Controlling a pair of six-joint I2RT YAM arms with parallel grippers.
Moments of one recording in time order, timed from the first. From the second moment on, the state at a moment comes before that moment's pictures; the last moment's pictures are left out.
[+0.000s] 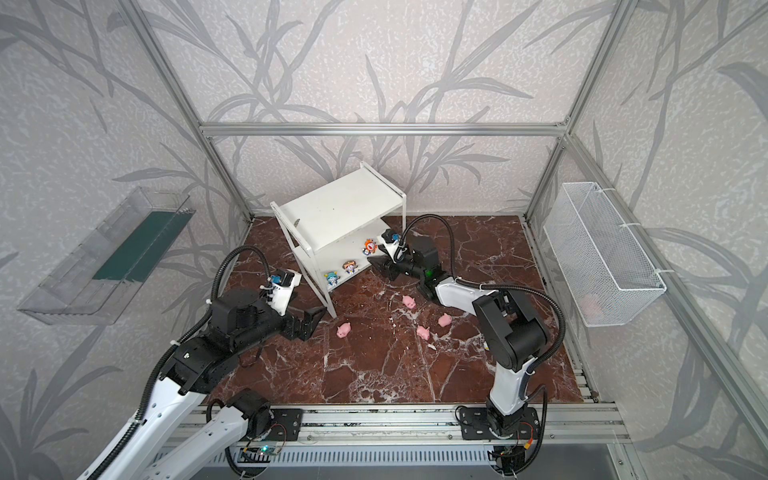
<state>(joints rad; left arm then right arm) -0.45 0.65 0.80 -0.65 0.14 -0.06 0.51 1.81 1.06 0.55 -0.49 -0.04</state>
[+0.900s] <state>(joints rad) -0.45 0.64 0.80 -0.65 0.15 -0.06 0.54 1.83 1.21 0.34 -0.37 0.29</state>
